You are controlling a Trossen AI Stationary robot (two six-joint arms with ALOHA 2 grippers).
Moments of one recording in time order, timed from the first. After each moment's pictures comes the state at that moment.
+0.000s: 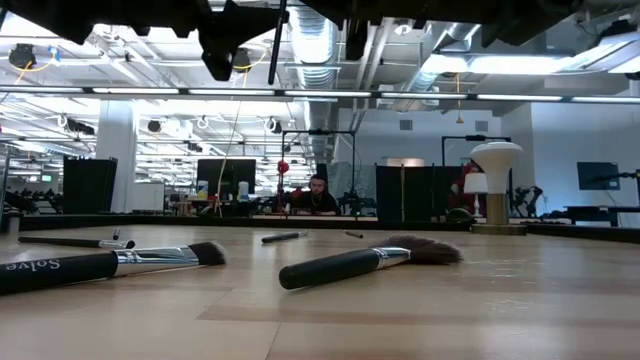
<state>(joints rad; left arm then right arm) -0.35 1.35 0.52 0.81 -0.24 -0.23 0.26 1.76 0.91 0.92 0.18 0.05</state>
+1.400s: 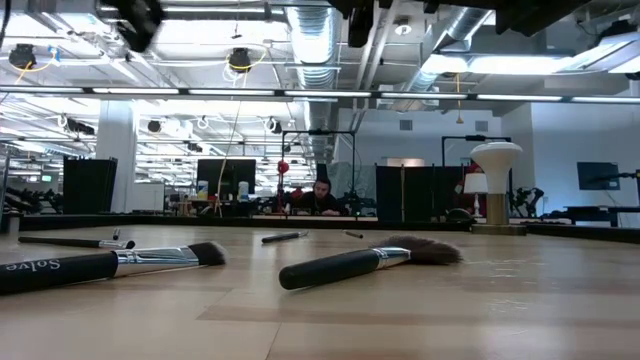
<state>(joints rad) -0.70 1.07 0.52 0.32 -0.58 -0.33 0.31 1.74 0.91 0.90 0.18 0.05</state>
